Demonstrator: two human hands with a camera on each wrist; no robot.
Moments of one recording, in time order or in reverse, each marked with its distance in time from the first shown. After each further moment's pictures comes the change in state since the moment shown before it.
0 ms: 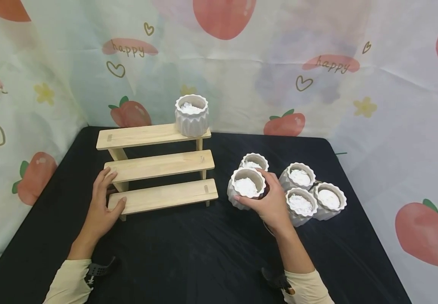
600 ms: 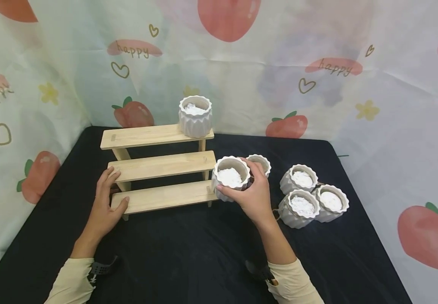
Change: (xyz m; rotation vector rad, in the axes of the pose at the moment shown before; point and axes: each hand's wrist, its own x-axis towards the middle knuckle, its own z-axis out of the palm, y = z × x) left_hand 0.000 0.000 0.000 0.021 0.005 0.014; right_hand 0.007 -0.072 0.042 0.031 0.057 -0.145
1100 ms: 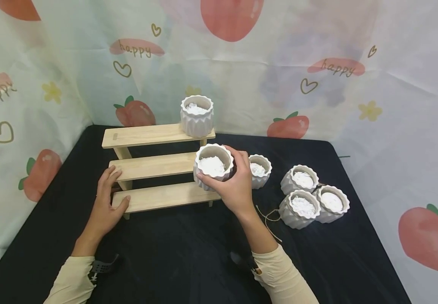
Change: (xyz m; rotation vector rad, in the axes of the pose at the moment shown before) left_hand 0.000 0.001 0.000 -0.006 0.002 -0.003; right_hand 0.016 -0.015 0.039 0.028 0.040 -0.138
